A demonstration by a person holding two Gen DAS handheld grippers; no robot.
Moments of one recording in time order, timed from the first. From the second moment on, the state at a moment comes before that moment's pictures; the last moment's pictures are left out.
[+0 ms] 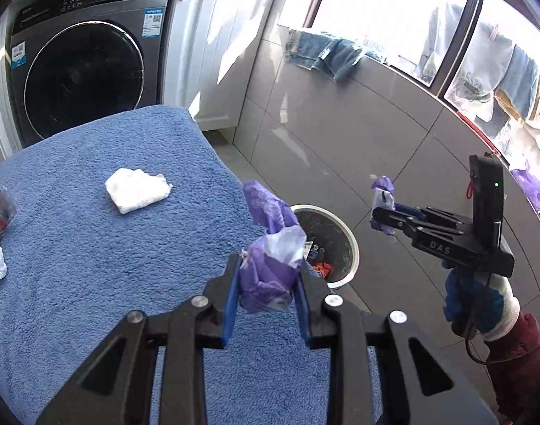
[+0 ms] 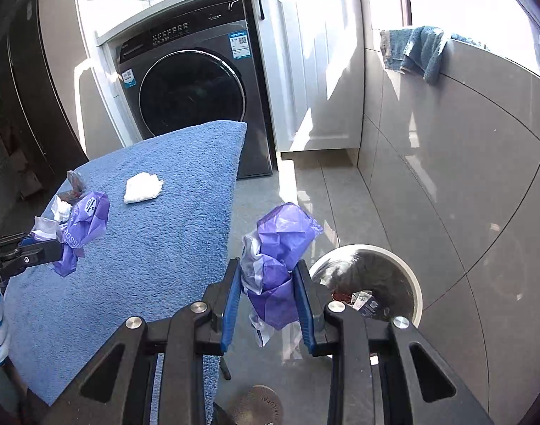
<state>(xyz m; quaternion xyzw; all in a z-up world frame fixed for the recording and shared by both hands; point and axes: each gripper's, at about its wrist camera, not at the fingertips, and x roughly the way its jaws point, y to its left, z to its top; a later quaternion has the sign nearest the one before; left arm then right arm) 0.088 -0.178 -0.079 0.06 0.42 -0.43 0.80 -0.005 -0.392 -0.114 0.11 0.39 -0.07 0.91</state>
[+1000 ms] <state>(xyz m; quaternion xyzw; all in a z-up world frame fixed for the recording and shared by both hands) 0.101 -0.365 -0.090 0.05 0.43 -0.46 0.78 -0.029 -0.500 -0.139 0.18 0.37 -0.15 0.90</state>
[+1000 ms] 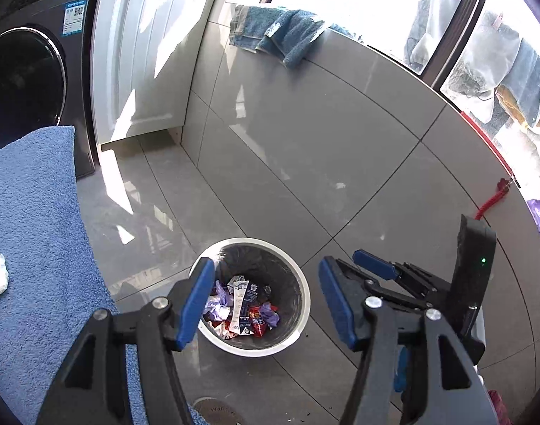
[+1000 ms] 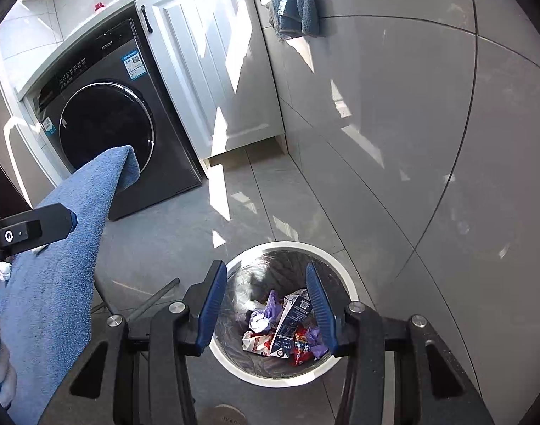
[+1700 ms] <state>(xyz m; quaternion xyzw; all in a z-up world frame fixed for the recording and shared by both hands) 0.114 -0.079 -0.045 0.00 0.37 -0.27 0.89 0.051 -0.315 -0.067 0.08 0.33 0.04 0.94</state>
